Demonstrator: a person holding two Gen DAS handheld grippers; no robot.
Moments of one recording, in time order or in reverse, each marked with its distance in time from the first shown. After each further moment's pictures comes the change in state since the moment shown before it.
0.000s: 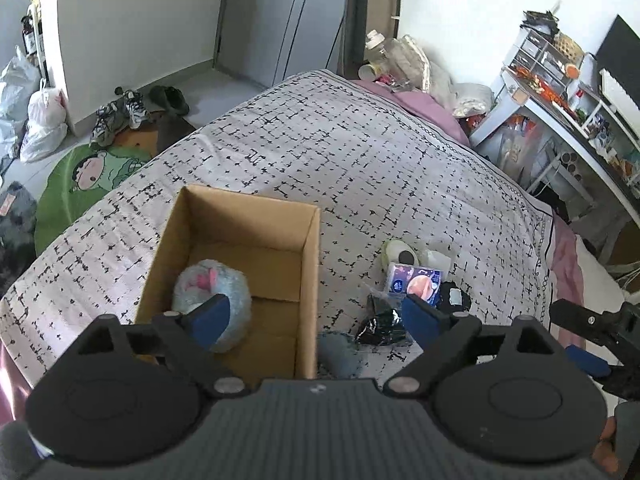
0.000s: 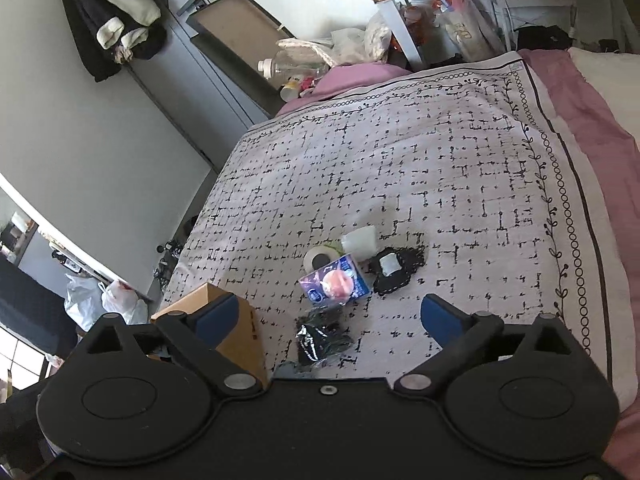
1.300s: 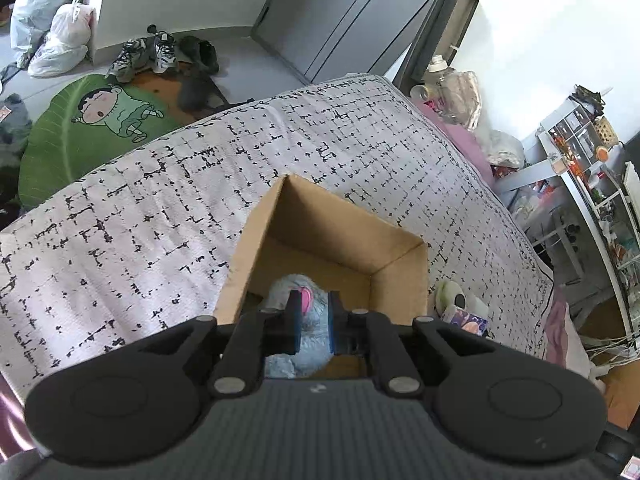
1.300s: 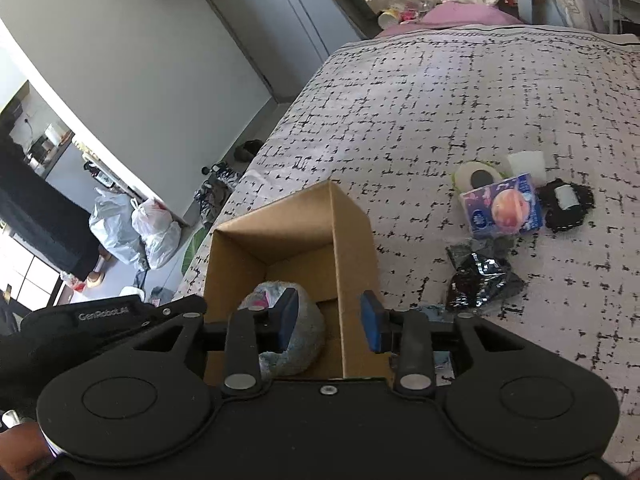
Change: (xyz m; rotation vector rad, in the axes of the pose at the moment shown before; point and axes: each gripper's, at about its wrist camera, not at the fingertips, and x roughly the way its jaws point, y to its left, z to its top) left arm 0.042 0.138 0.009 -0.265 0.025 -0.120; right arm 0.081 0.129 -0.069 -0.166 0.149 0.095
